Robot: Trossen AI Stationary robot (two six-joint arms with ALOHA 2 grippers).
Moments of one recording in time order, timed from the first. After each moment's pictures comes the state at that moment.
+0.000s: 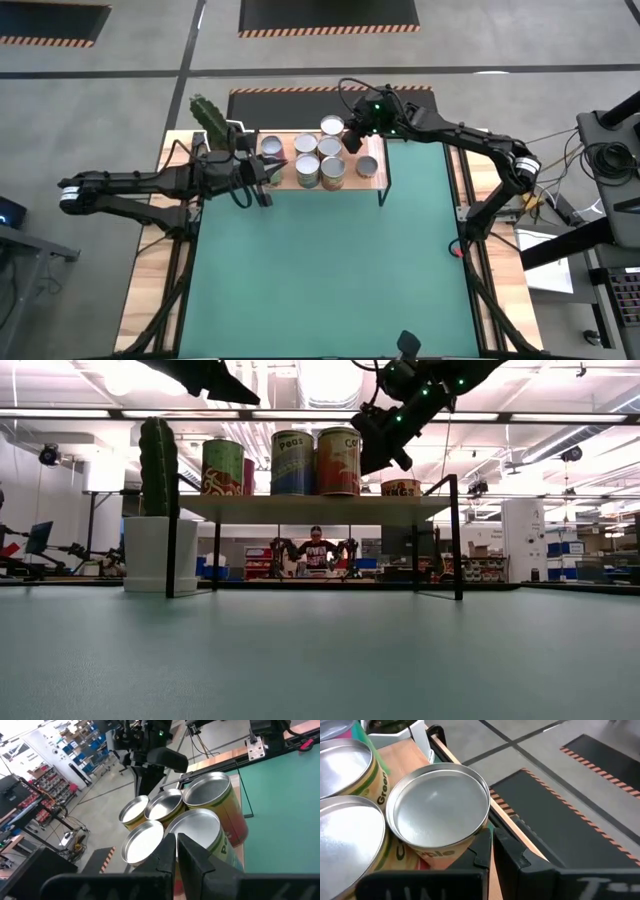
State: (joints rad) left arm 0.11 1.00 0.84 -0.08 -0.38 0.46; right arm -0.57 1.60 1.38 -0.34 -0.03 0.01
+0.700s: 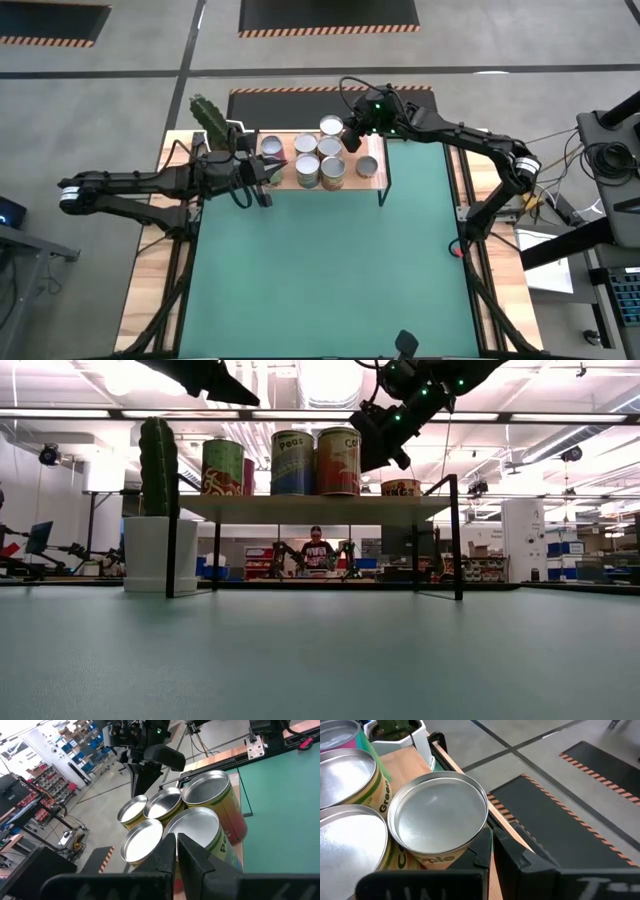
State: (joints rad) left arm 0.11 1.00 0.84 -0.09 -0.38 0.45; right arm -0.57 1.60 1.38 -0.31 -0.03 0.00
